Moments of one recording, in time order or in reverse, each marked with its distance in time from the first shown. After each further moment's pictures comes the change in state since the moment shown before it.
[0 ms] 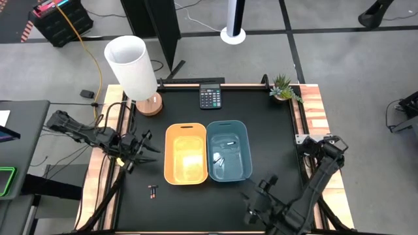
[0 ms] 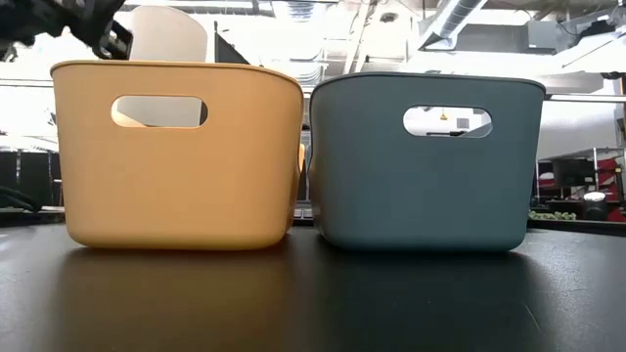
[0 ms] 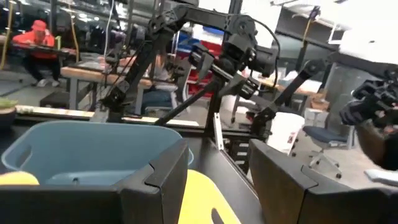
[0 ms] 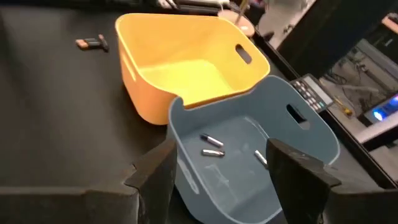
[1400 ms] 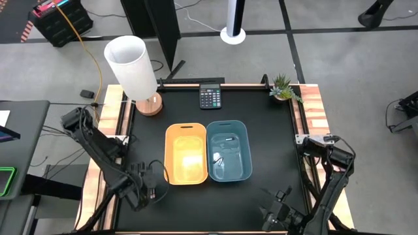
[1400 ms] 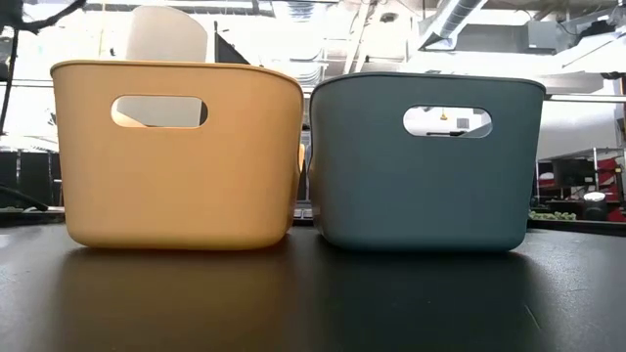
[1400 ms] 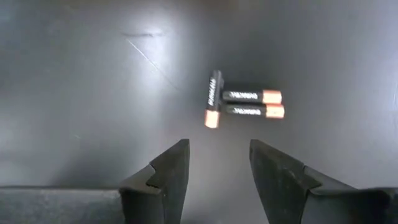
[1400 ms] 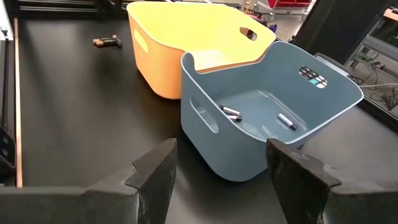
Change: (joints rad) left arm -0.525 1.155 0.761 -1.257 -0.062 -0.865; right arm 0.210 0.002 -0.339 0.033 0.070 0.498
